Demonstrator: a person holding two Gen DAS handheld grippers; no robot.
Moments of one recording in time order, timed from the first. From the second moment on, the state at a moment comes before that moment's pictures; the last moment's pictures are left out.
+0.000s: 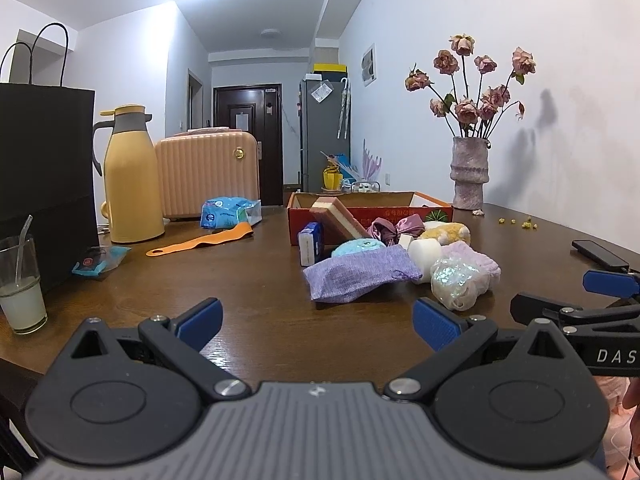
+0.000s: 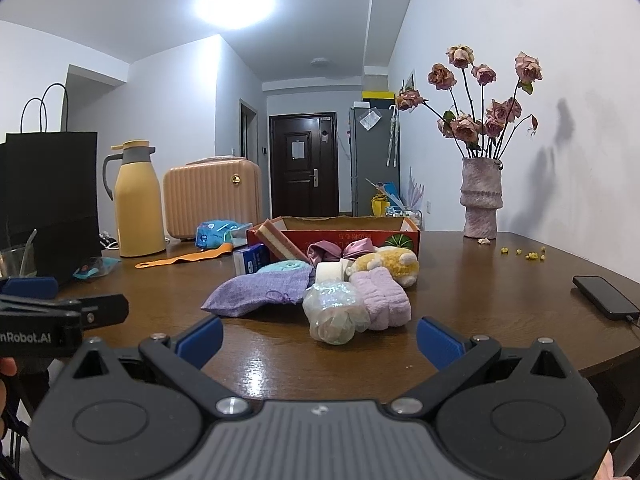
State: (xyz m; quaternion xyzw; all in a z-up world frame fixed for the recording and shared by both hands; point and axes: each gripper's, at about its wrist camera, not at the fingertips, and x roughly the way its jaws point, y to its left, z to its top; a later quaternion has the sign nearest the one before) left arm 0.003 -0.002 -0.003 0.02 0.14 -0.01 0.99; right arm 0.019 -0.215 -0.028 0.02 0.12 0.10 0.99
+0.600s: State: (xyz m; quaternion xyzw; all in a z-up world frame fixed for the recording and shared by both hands) left arm 0.004 -0.002 -0.005 0.02 0.14 -0.01 0.99; right arm 0.021 -0.215 -0.031 0.03 0.13 0.11 0.99
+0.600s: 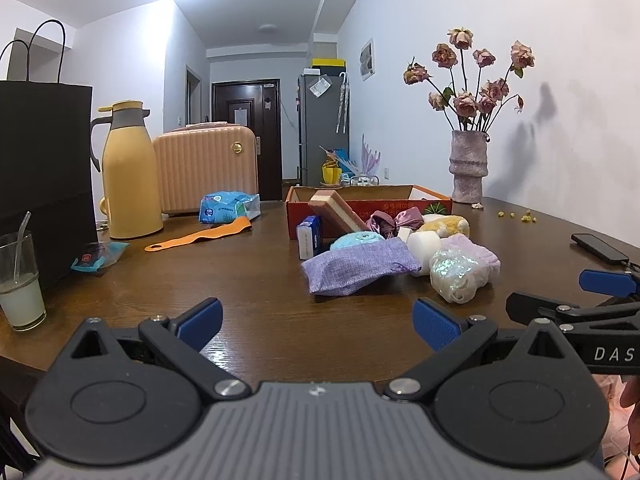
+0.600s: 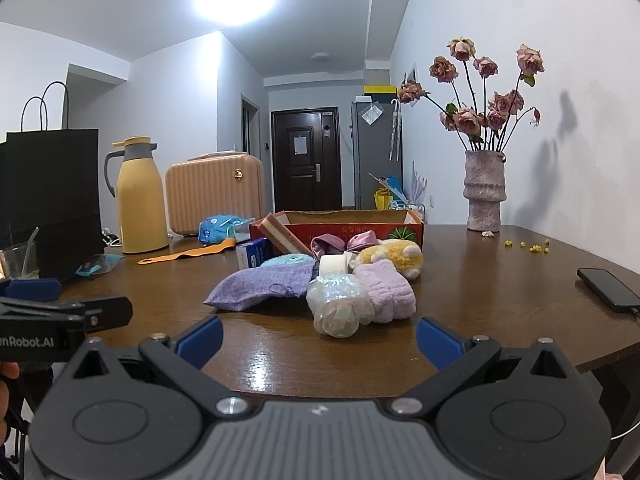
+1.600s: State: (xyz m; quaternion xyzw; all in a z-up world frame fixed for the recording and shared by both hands) left arm 0.005 -0.004 -0.007 0.02 0.15 -0.01 0.99; right arm 0.022 -0.217 -0.032 0.03 0.12 0.11 0.99
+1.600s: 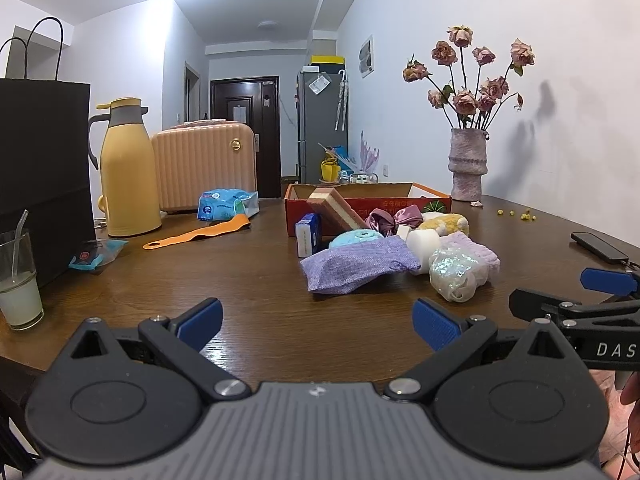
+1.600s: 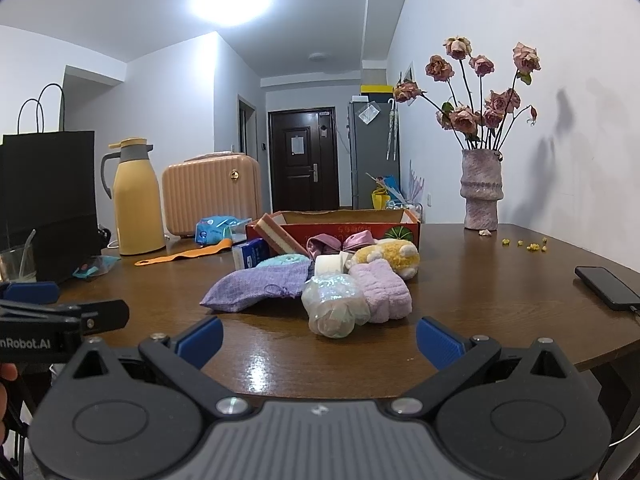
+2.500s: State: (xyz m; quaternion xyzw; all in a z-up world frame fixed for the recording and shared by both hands) left arm 0.239 0.044 -0.027 -0.12 0.32 -0.08 0.94; right arm 0.238 -0.185 -0.014 0.04 0.25 0.24 0.94
